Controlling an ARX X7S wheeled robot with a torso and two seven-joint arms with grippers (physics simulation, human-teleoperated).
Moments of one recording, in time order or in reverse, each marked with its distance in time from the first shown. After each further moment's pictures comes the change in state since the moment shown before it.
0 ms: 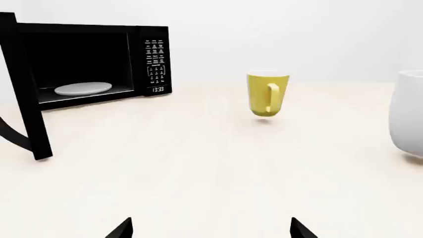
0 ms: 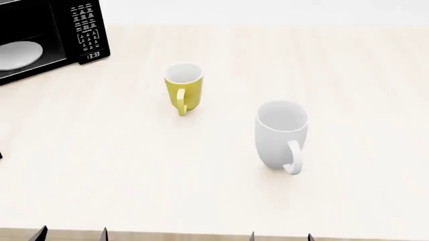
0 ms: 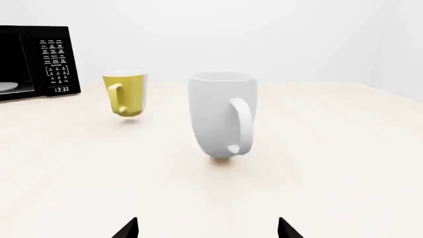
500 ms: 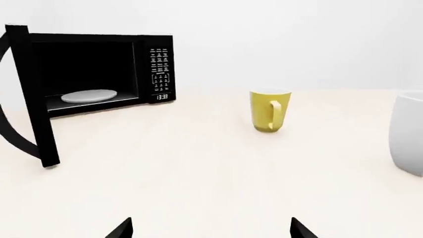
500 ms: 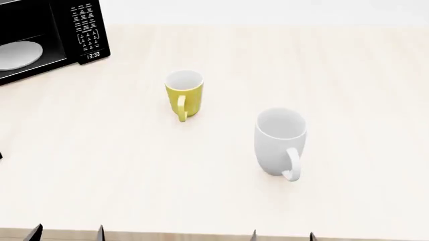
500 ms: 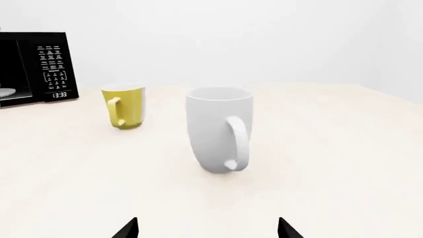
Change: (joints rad) left arm 0.007 -0.069 0.074 0.019 -0.064 0.018 -0.088; right arm 0.004 0.067 -0.074 0.000 0.078 -0.013 0.083
